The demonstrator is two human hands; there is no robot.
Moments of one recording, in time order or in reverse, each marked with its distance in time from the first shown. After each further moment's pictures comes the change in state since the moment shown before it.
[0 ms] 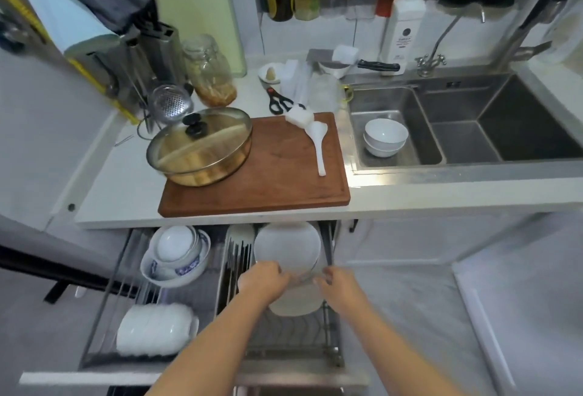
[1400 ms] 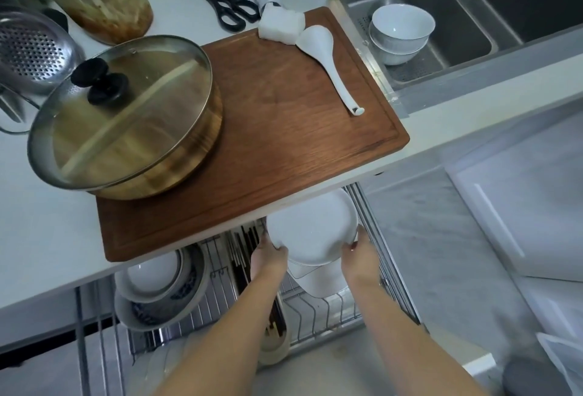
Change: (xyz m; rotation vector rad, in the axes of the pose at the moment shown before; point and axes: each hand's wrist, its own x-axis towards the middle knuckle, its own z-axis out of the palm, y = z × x) left_hand 0.180 -0.094 0.046 -0.497 -0.137 -0.118; right_hand 0.129 -0.015 0.126 0.421 0.503 0.419
